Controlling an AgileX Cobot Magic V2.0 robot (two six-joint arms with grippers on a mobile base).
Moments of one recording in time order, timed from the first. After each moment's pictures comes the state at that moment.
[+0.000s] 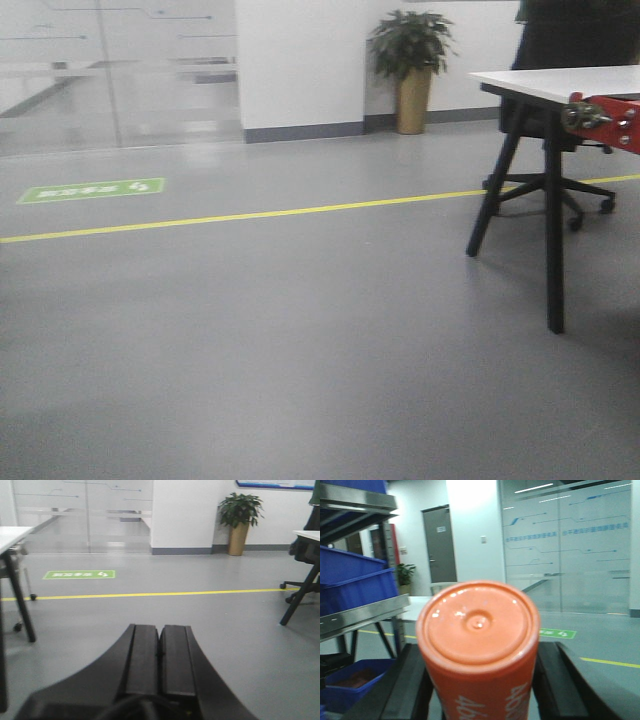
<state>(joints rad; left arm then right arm) -0.01 -0.02 0.04 0.04 0.01 -0.06 0.69 0.05 -0.34 0.10 0.09 0.05</state>
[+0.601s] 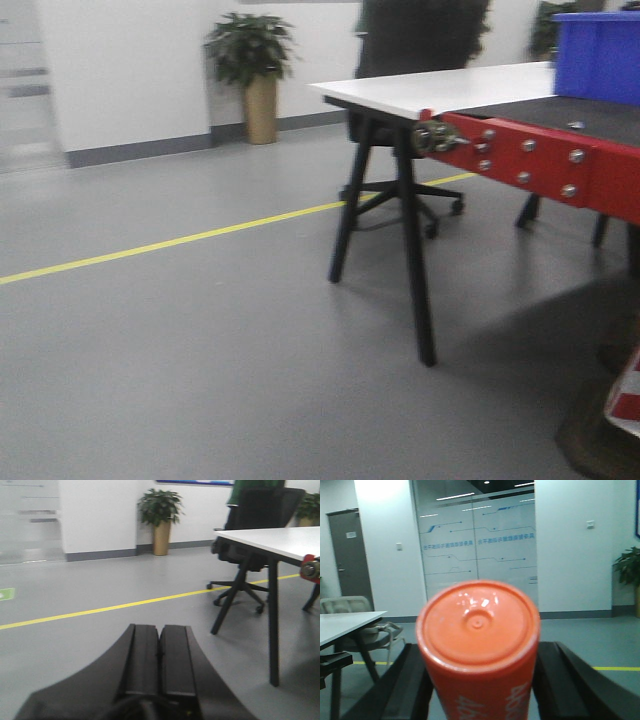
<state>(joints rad) -0.01 -0.02 0.04 0.04 0.01 -0.06 0.69 0.05 -0.34 0.10 0.09 0.05</state>
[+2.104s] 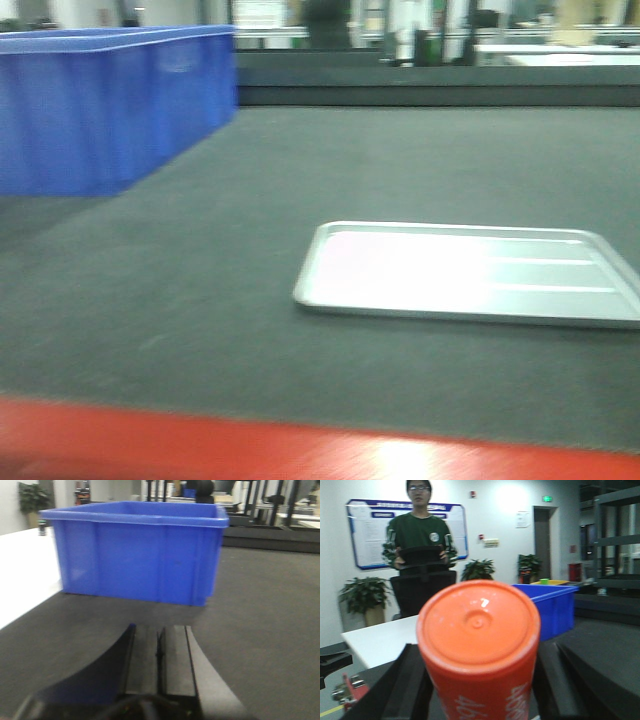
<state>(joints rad) -0.01 -0.02 0.04 0.04 0.01 -0.06 0.69 0.05 -0.34 0.10 0.09 0.05</state>
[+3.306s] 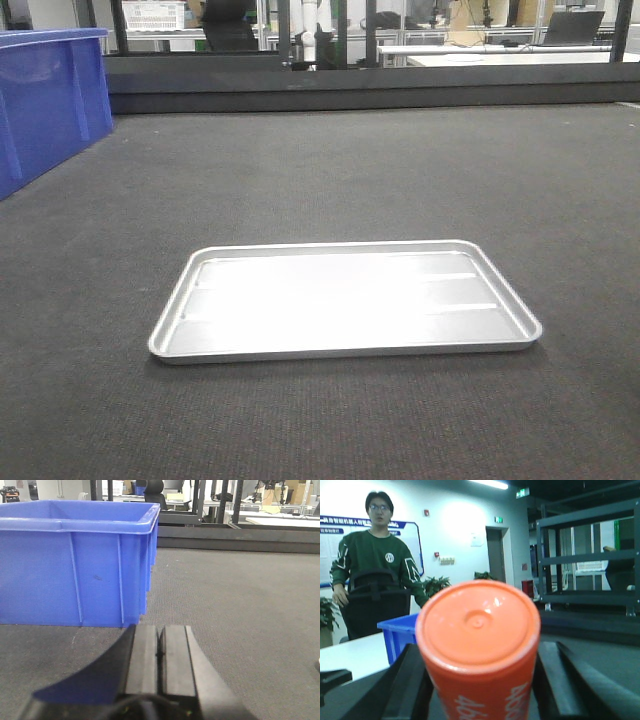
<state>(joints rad) -0.01 -0.02 0.04 0.04 0.01 -0.06 0.69 0.05 -0.34 0.10 0.03 0.05</state>
